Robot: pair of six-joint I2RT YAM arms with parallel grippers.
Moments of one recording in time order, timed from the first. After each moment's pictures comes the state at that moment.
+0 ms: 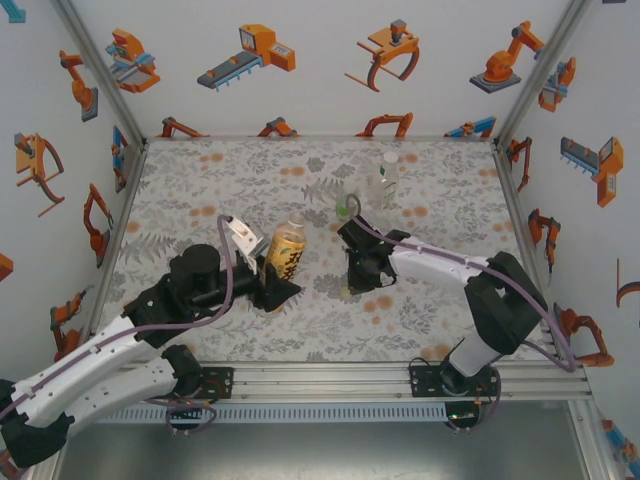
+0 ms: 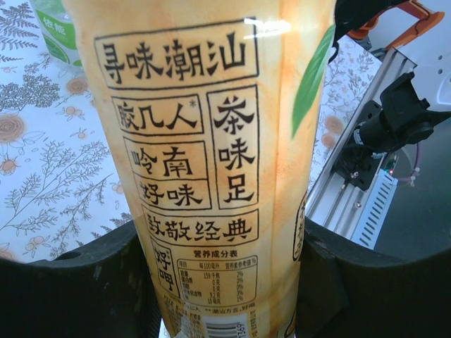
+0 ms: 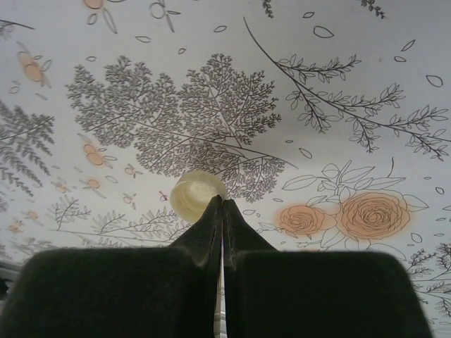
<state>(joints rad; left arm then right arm) -0.93 0.71 0.71 -0.27 0.16 -0.23 0.76 1.61 0.97 -0.60 -0.01 0.73</state>
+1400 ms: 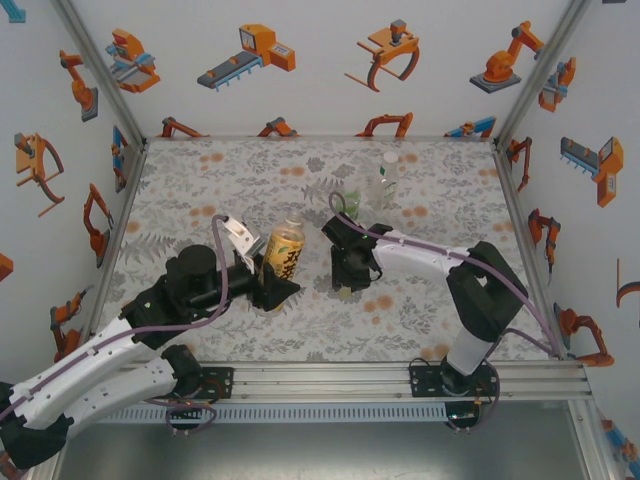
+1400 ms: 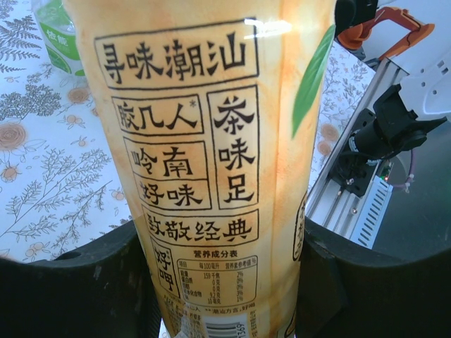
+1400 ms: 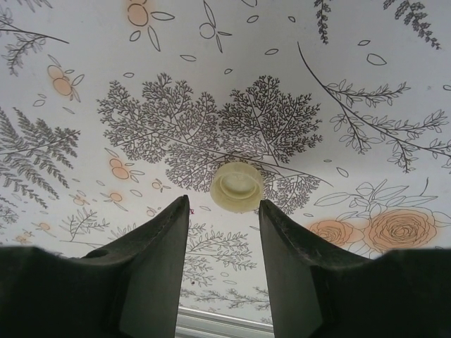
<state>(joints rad) -0.93 0.69 0.71 -0.26 0.16 -0.23 0.80 1.71 1.09 -0.65 0.02 0.73</state>
